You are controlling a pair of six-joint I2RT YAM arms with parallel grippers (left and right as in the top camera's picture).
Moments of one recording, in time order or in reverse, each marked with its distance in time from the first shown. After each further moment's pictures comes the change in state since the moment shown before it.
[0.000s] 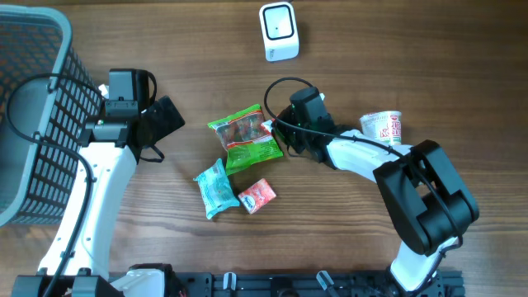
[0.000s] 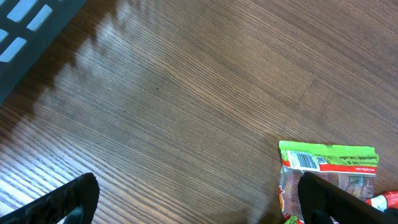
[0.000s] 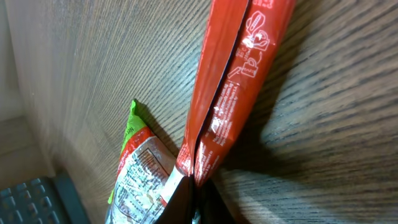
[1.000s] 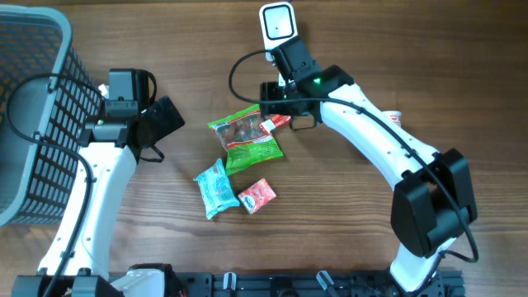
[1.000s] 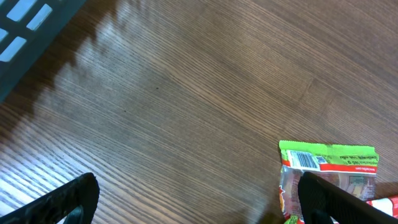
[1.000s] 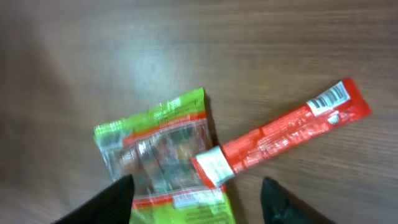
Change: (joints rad) left arm 0.000 0.000 0.000 0.000 0.000 0.000; right arm 0.030 -0.004 0.567 -0.783 0.102 -0.716
